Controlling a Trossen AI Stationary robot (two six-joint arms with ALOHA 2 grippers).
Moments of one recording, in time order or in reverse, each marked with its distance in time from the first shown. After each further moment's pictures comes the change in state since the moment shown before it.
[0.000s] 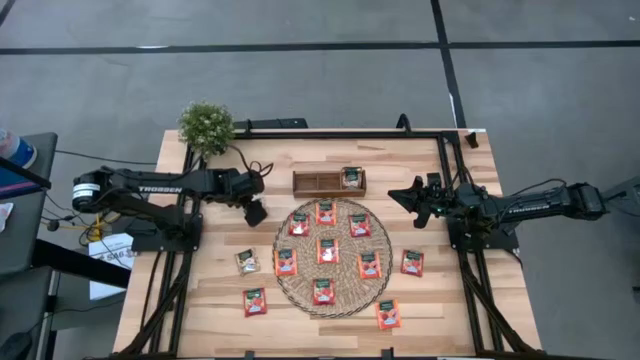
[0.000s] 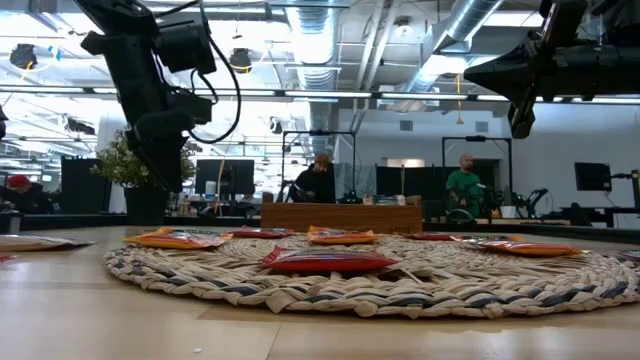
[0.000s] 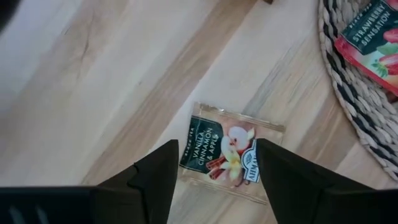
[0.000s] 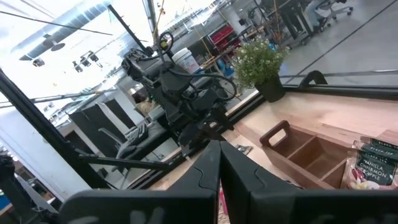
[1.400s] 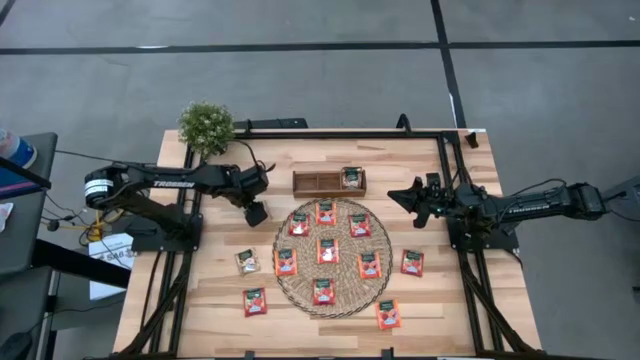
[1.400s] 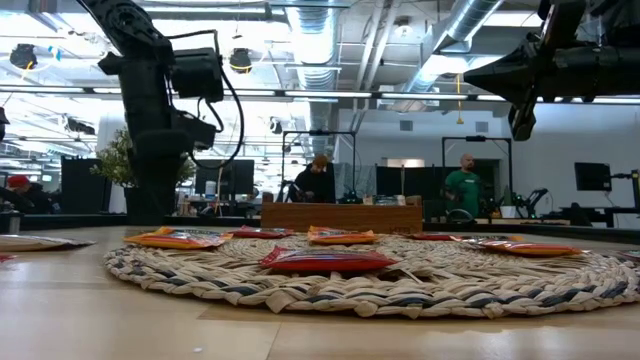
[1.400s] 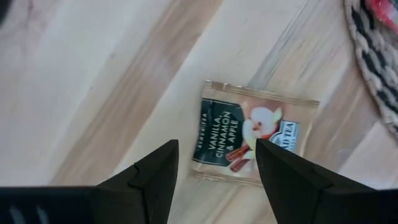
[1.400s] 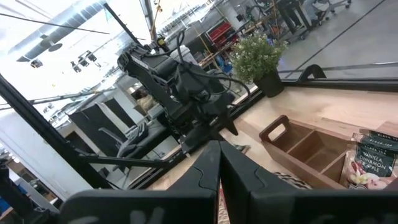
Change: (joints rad) left arm 0.093 0.120 0.002 0.009 0.140 0.093; right arm 0.000 0.000 0.001 -0.017 0.000 0.026
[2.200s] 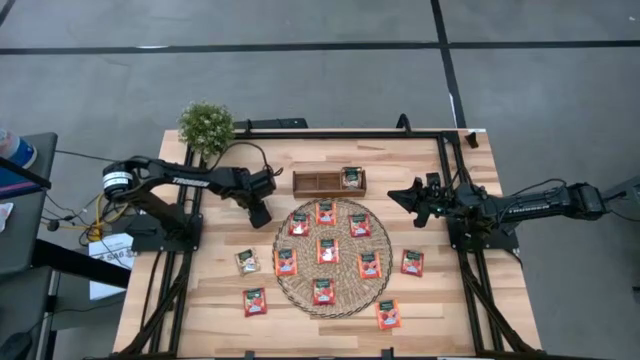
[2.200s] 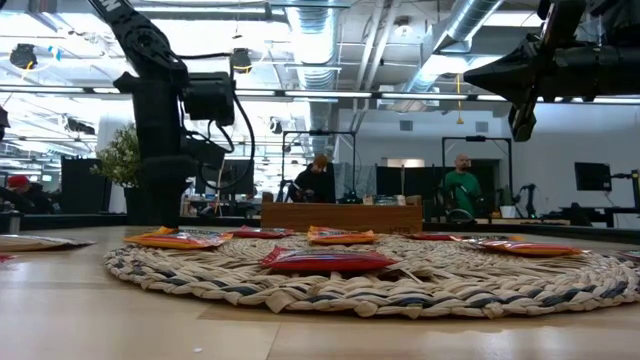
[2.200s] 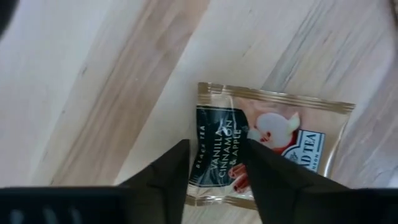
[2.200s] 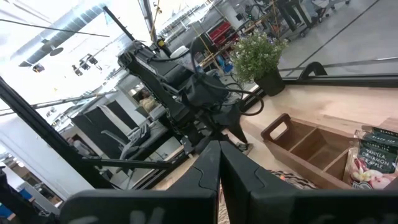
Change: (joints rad) left arm 0.000 0.176 0.002 0.065 -0.017 0.063; right arm 0.000 0.000 0.000 0.001 0.000 0.026
